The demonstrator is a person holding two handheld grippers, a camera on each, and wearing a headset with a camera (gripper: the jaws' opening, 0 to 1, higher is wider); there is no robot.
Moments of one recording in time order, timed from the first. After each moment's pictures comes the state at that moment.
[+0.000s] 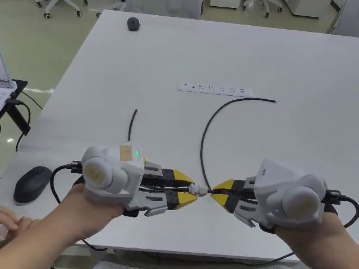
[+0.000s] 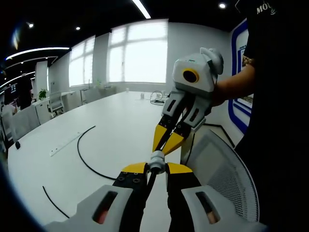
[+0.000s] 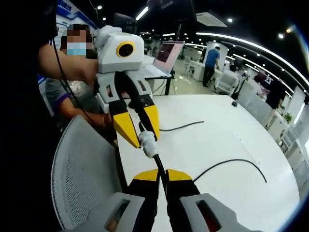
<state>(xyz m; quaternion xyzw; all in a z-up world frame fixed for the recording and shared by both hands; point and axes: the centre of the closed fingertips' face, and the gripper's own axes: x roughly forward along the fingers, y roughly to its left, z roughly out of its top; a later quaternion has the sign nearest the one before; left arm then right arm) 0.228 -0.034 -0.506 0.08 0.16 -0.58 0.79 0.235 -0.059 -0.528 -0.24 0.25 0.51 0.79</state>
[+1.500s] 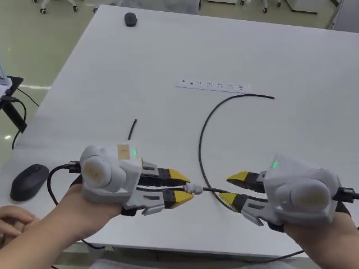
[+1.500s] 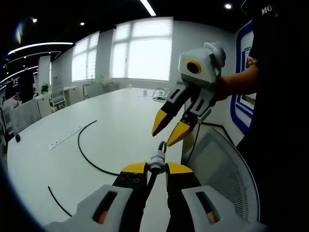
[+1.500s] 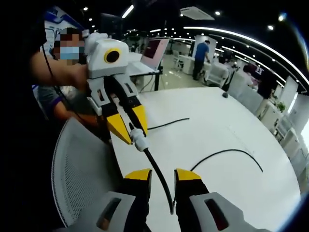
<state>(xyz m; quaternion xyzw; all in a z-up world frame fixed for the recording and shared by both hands) 0.229 -0.034 -0.517 0.08 0.18 -0.57 0.80 0.235 -0.065 -0.523 -0.25 0.27 0.49 0.79</state>
